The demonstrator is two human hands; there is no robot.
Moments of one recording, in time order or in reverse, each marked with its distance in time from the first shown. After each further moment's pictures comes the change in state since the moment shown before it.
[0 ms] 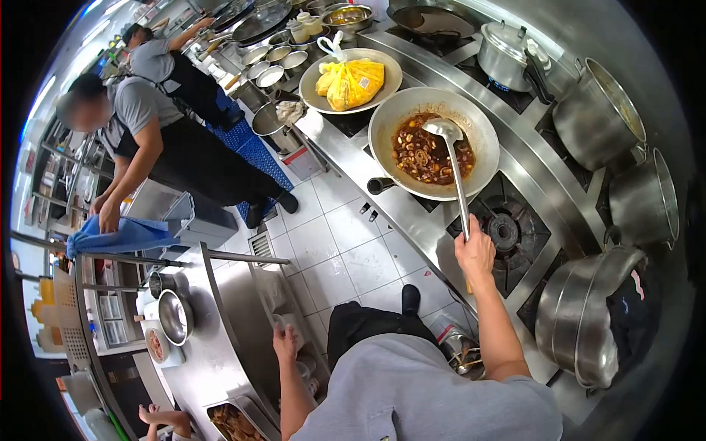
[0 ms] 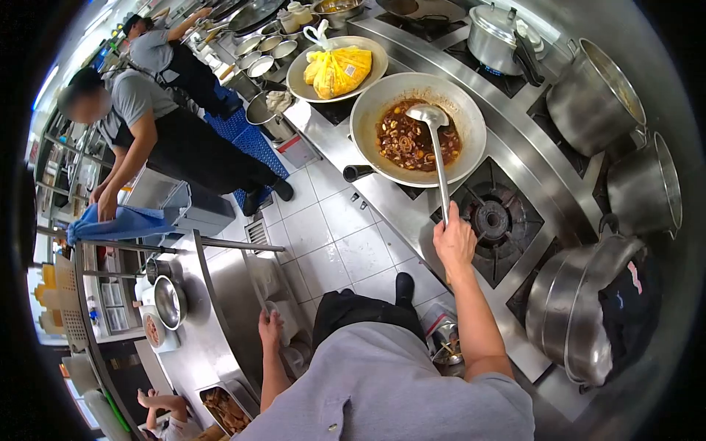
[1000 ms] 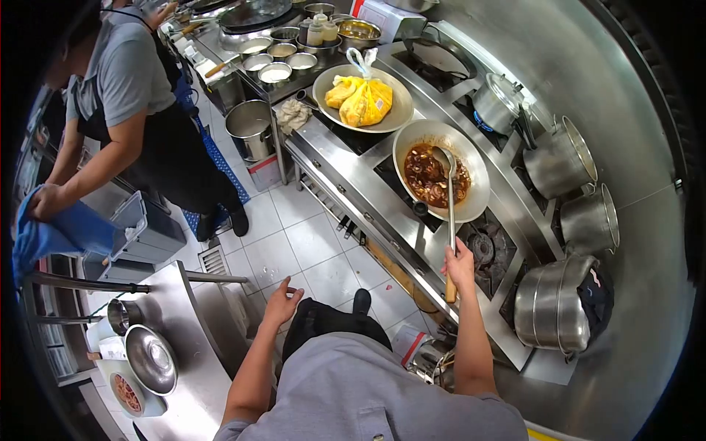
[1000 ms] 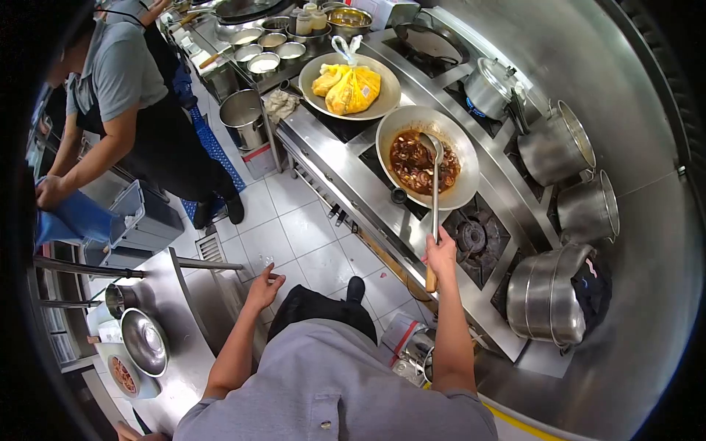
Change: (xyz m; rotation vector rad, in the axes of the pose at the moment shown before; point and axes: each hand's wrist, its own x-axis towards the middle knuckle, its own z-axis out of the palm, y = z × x) left_hand 0.157 0.182 0.048 0.607 -0.668 0.336; right_hand -0.025 -0.096 0.061 0.577 -0.017 0.349
